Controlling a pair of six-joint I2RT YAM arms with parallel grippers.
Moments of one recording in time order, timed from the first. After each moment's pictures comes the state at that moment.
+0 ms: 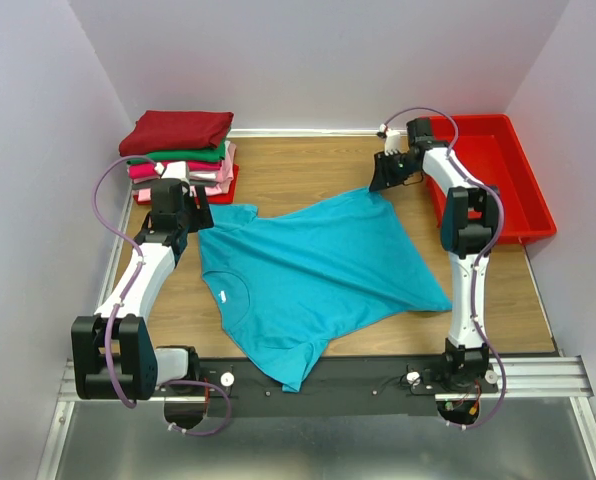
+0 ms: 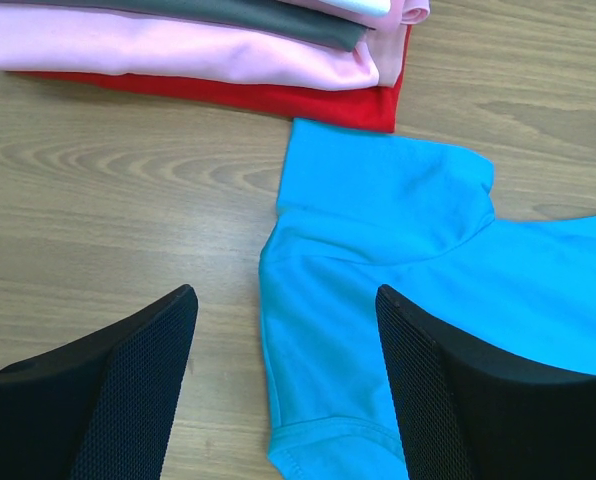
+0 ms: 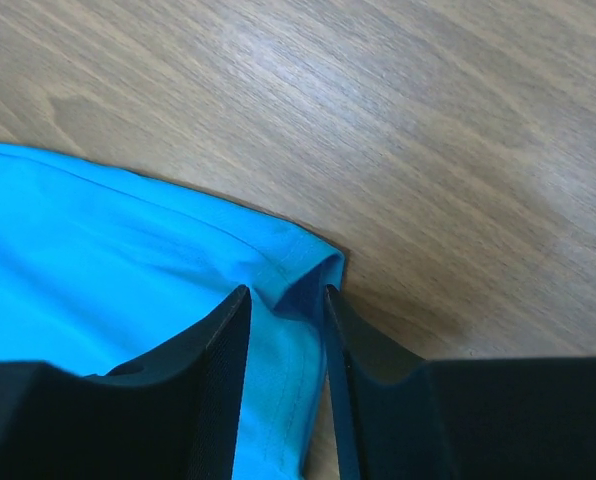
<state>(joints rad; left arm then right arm) -0.01 1.25 0.83 -0.16 -0.07 -0.16 0.08 2.42 2.06 -0.69 -0.59 -0.26</state>
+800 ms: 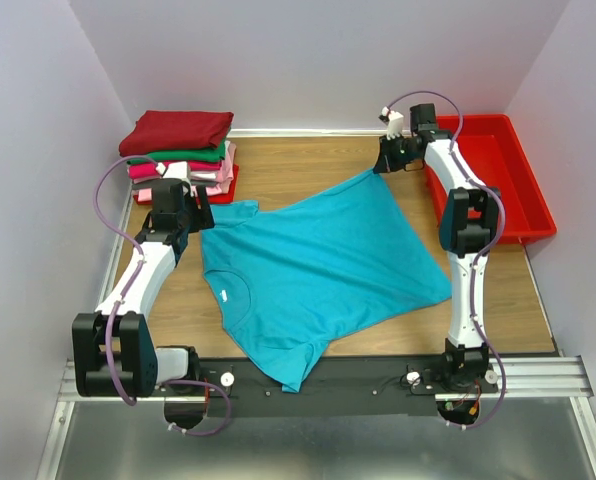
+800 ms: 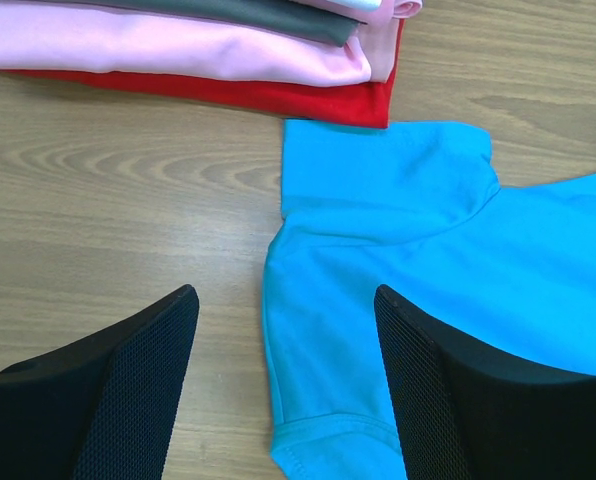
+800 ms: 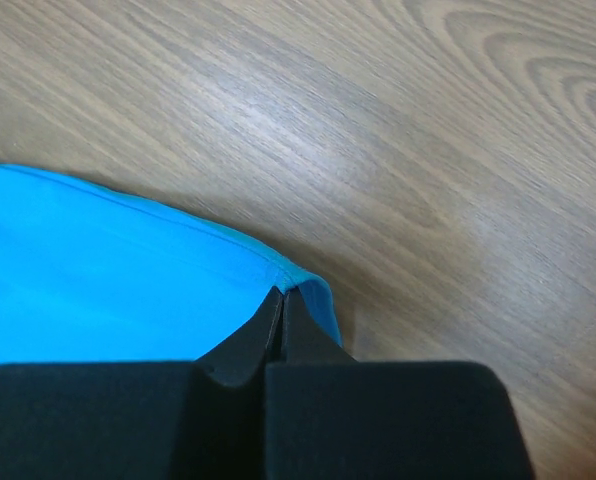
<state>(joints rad) -0.01 1.26 0.83 -0.16 -0.05 -0.16 0.08 2.45 2.21 -0.68 -0.57 -0.26</state>
